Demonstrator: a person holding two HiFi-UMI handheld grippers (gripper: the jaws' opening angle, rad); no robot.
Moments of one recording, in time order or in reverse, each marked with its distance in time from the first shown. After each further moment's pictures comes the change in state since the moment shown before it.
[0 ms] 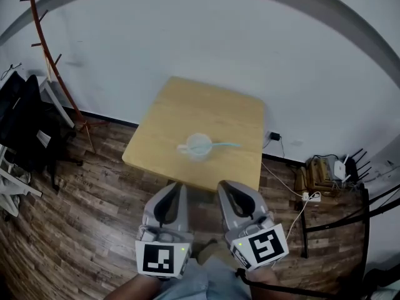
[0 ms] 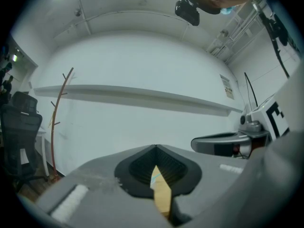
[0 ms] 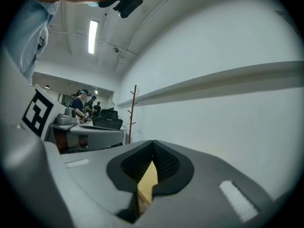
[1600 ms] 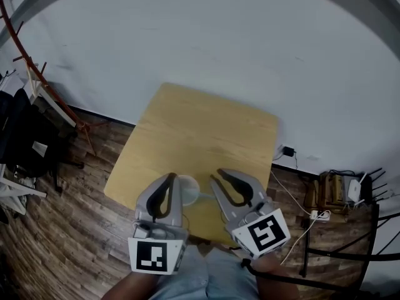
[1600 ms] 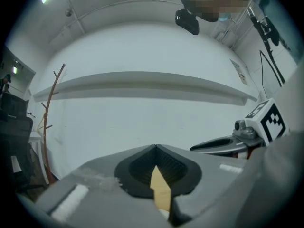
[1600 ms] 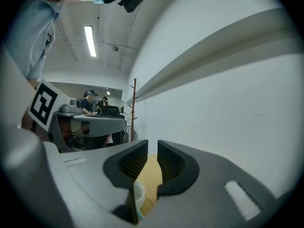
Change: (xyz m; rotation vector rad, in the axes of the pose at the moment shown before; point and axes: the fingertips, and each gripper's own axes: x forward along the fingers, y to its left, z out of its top) left arm 0.235 0.033 -0.004 0.086 0.027 0.089; right arm 0.168 -0.179 -0.044 0.039 0.070 0.206
